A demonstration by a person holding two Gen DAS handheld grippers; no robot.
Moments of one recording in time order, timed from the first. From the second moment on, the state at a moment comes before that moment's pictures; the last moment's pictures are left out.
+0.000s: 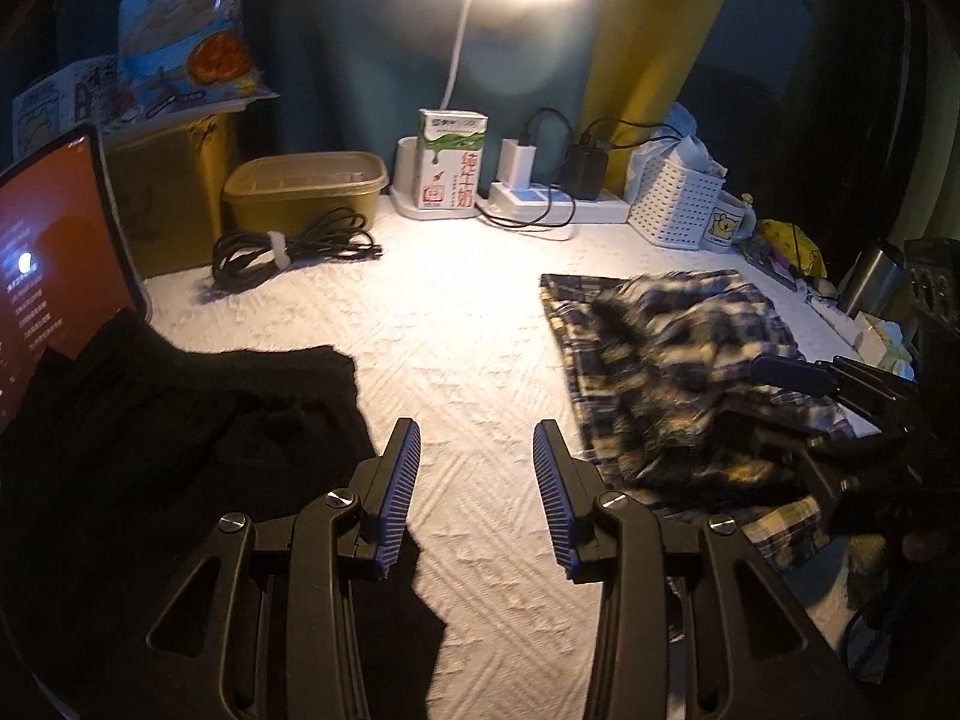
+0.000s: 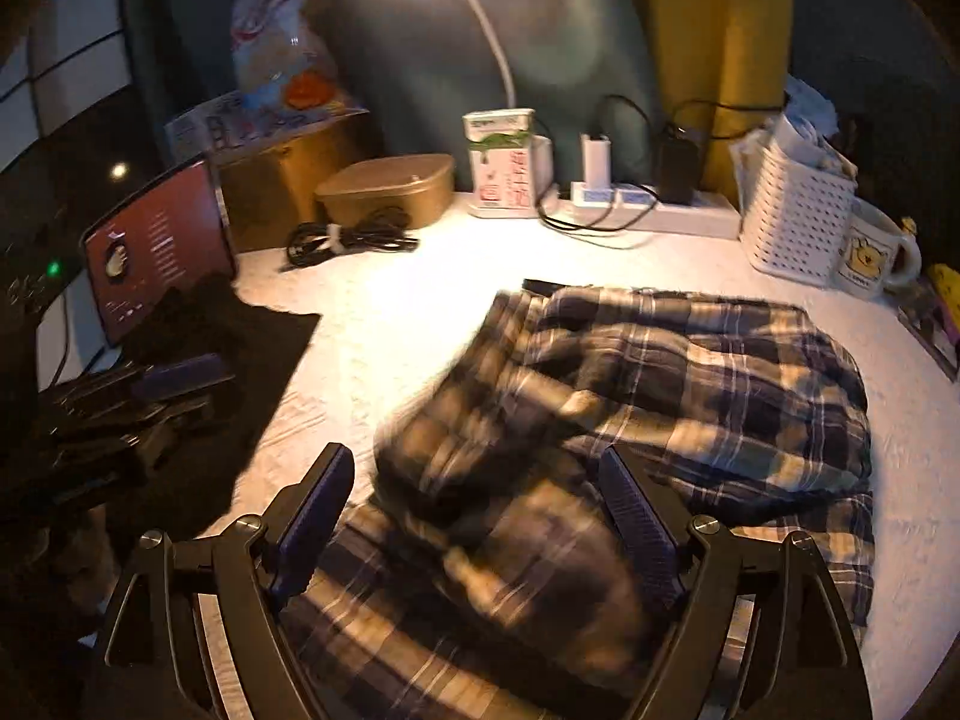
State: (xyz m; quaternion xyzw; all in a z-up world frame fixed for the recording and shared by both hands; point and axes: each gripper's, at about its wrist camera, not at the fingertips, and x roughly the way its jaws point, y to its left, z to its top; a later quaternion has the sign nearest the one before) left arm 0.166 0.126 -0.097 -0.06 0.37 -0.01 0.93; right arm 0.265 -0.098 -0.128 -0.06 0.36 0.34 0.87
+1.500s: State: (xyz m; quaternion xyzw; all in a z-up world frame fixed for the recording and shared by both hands) left arm 0.235 0.056 -0.106 0.01 0.40 -0.03 0.92; right arm 0.246 -0.287 -0.181 -0.06 0.42 0.21 0.88
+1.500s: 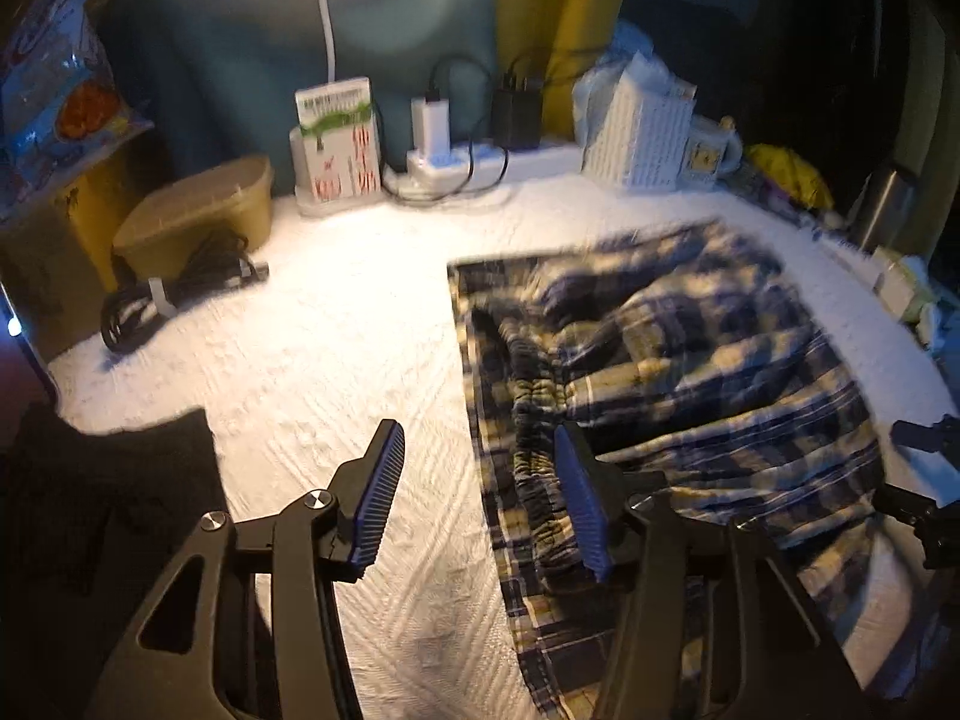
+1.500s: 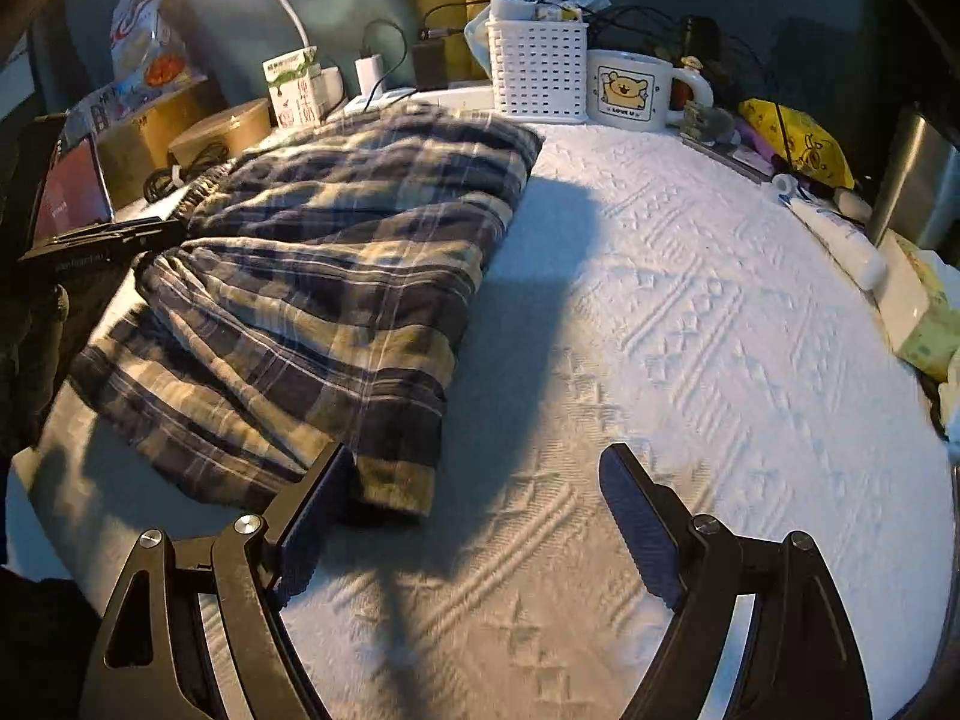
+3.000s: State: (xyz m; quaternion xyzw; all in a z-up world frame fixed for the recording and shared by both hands) left arm 0.316 0.063 -0.103 -0.01 0.38 -0.04 0.92; right arm 0.456 -0.253 -0.145 -0.04 0.37 0.21 0.91
